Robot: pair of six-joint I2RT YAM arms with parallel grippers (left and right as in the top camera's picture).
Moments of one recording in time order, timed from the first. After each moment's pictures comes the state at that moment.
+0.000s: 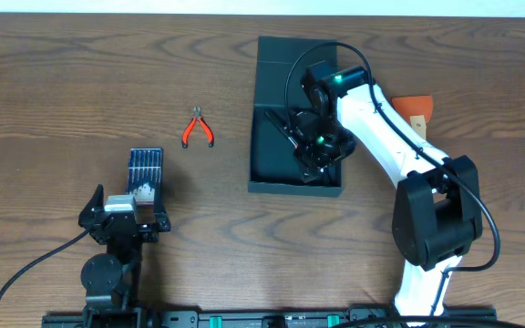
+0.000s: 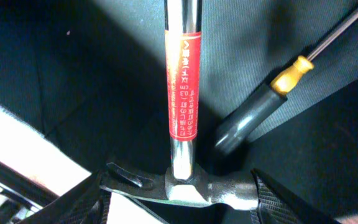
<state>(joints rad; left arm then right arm) 0.00 0.01 0.03 -0.14 -0.03 0.04 0.40 2.02 1.62 -1.31 -0.17 -0.25</state>
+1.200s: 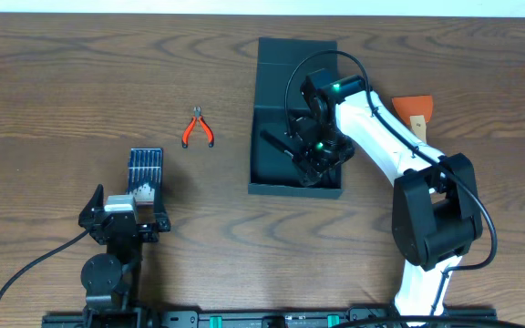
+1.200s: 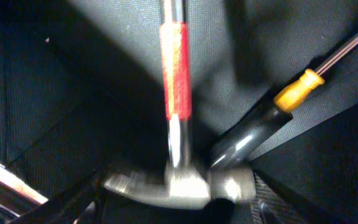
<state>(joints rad) 0.00 0.01 0.03 -0.14 -0.03 0.04 0.40 2.02 1.54 -1.23 -0.17 -0.25</state>
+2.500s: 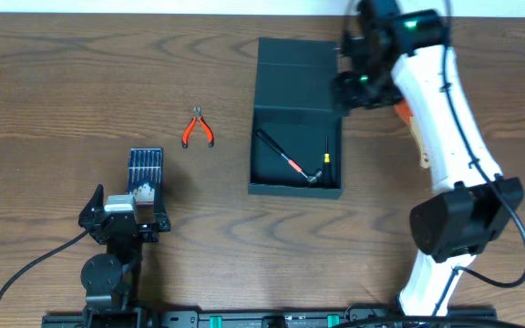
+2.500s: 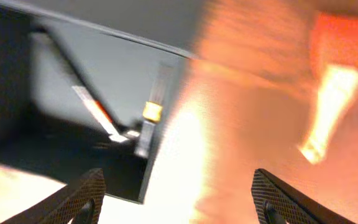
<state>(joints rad) 0.00 0.01 0.03 -0.14 -0.03 0.04 0.19 2.02 2.08 -1.51 -0.03 0.02</state>
